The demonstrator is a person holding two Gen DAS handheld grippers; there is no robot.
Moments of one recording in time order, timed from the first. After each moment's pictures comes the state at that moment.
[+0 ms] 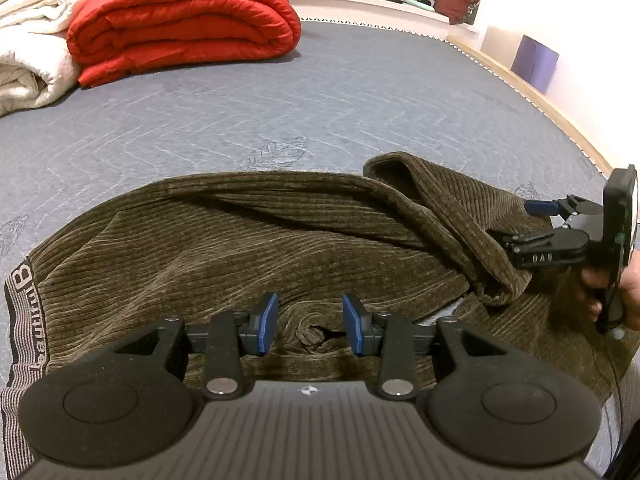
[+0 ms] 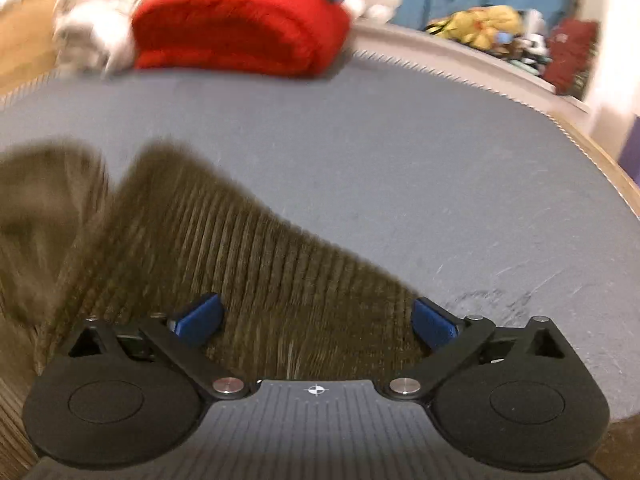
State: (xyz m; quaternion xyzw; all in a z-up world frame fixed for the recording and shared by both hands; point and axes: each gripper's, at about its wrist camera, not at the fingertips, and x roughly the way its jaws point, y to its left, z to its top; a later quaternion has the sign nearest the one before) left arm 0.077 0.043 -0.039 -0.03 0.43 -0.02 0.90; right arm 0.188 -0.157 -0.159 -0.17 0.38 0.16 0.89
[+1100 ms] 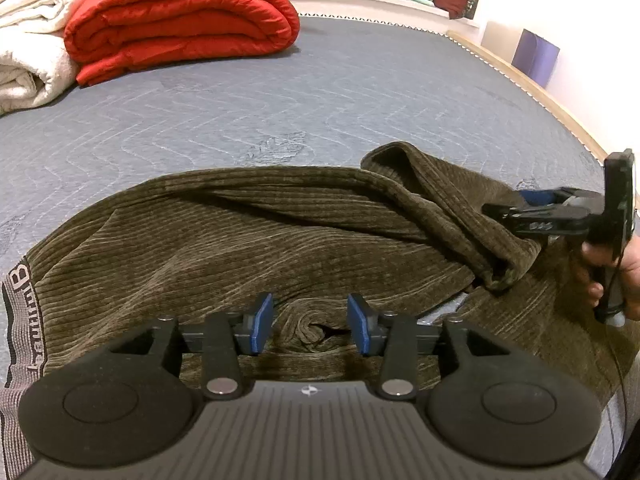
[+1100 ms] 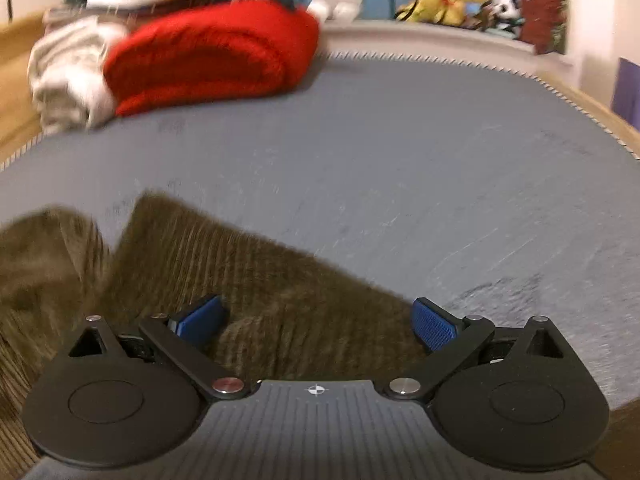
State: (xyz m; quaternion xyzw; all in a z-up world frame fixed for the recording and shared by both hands) left arm 0.081 0.043 -0.044 -0.03 0.43 -0.02 0.90; right arm 0.207 -0.159 -0.153 -0.09 0.39 0.15 0.90
